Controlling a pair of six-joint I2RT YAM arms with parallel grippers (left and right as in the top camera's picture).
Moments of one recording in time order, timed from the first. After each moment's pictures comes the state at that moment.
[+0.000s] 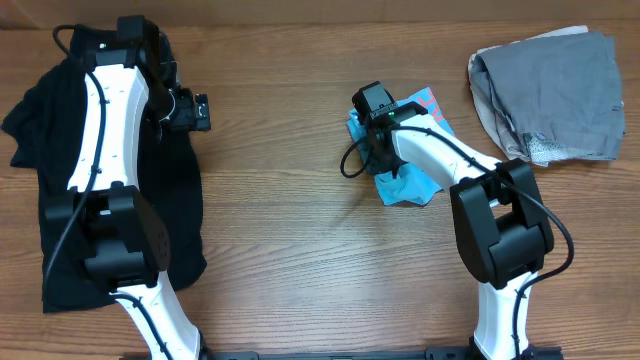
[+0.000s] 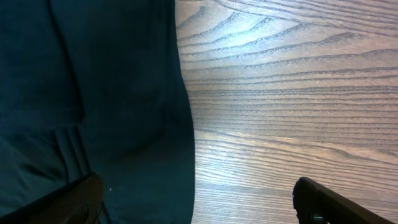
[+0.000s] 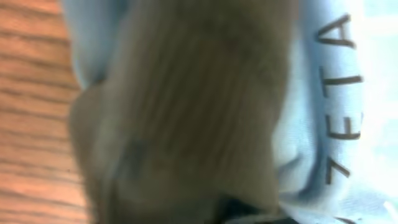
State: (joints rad) left arm 0.10 2.07 1.93 -1.31 0.03 -0.07; right arm 0.42 2.13 1.50 -0.77 0.17 0.09
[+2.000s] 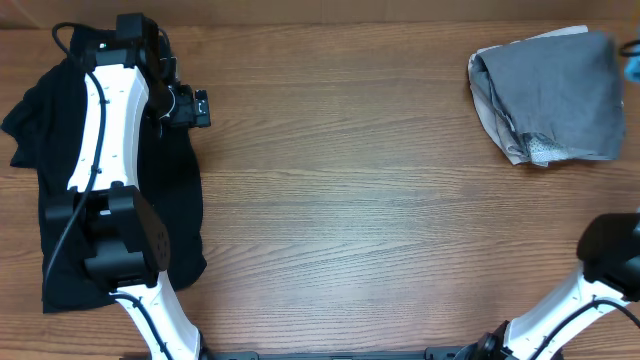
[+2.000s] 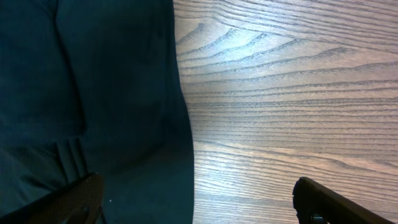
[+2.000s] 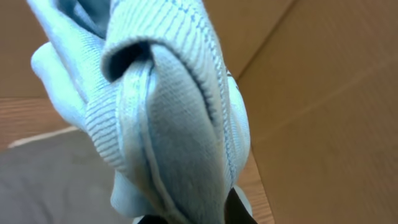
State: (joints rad) left arm 0.10 2.07 1.93 -1.27 0.04 -0.07; right arm -0.56 2.10 2.44 -0.95 -0.12 -0.42
